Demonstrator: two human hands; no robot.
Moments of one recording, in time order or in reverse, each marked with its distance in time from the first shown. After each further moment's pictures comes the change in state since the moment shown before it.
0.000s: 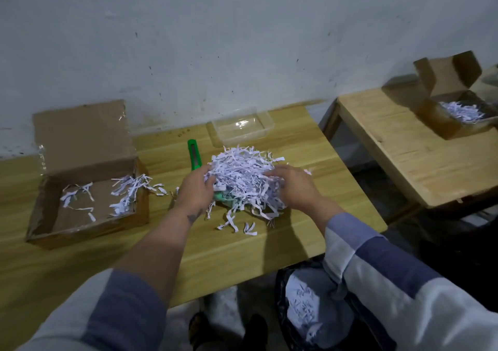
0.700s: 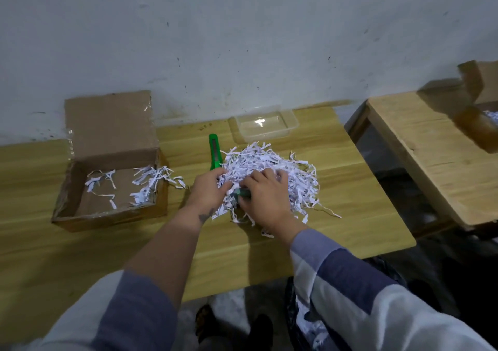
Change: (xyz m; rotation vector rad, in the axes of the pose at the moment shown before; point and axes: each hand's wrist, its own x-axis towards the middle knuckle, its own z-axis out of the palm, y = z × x) left_hand 0.002 -0.015 -0.008 0.024 0.010 -0.053; right_hand 0.010 -0.071 0.072 -0.280 0.289 -0.285
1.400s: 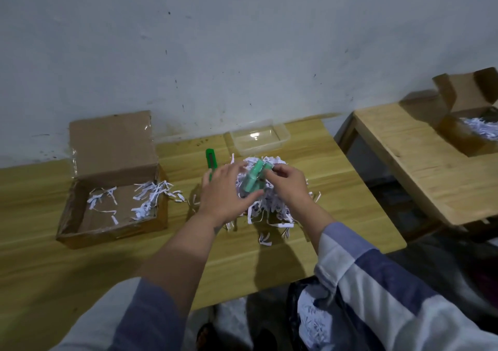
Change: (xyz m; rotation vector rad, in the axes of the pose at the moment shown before) left_hand -0.020 0.040 0.001 0.286 0.080 0.406; right_hand 0.014 0.030 -0.057 1.255 0.030 0.703
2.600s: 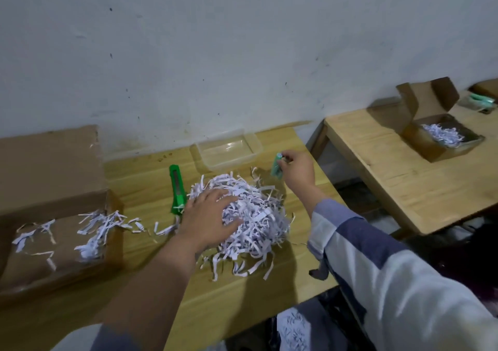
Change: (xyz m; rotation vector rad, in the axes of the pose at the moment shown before) left_hand 0.033 -0.011 0.034 0.174 -0.315 0.092; right_hand 0.099 -0.008 -0.065 -0.616 0.286 -0.122
